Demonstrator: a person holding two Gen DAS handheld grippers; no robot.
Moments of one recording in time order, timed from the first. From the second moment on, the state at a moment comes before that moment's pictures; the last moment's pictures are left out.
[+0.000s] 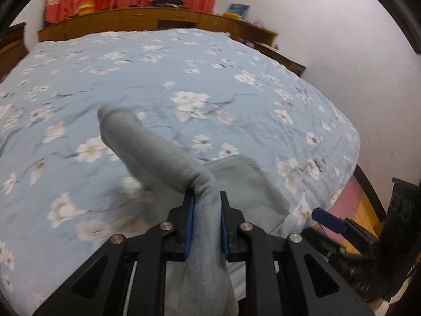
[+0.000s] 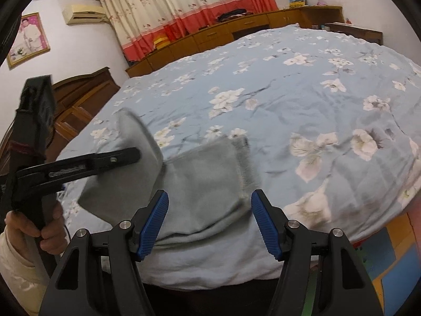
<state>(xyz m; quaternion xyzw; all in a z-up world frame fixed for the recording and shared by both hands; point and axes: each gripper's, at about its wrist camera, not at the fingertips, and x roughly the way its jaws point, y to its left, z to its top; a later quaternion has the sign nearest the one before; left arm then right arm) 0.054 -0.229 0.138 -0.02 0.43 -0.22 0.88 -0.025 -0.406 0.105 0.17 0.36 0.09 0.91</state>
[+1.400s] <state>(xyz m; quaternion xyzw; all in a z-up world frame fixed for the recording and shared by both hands) 0.070 -0.193 0.069 -0.07 0.46 -0.19 0.86 0.062 -0.392 0.088 0.14 0.40 0.16 0.89</state>
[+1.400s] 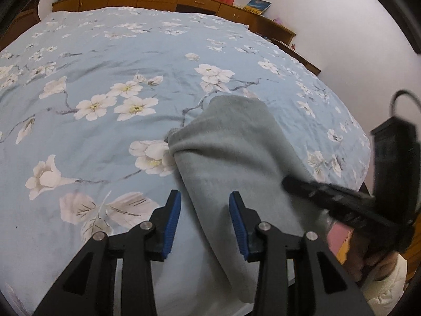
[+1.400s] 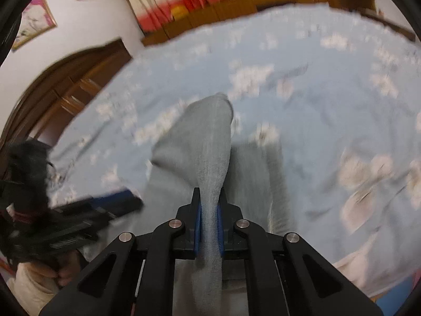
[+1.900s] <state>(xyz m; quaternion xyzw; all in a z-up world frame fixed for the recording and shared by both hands) 0.082 -0.226 0.041 -0.10 0.48 -0.23 0.84 0.064 -0.418 0.055 0.08 0.44 0.08 0.89</state>
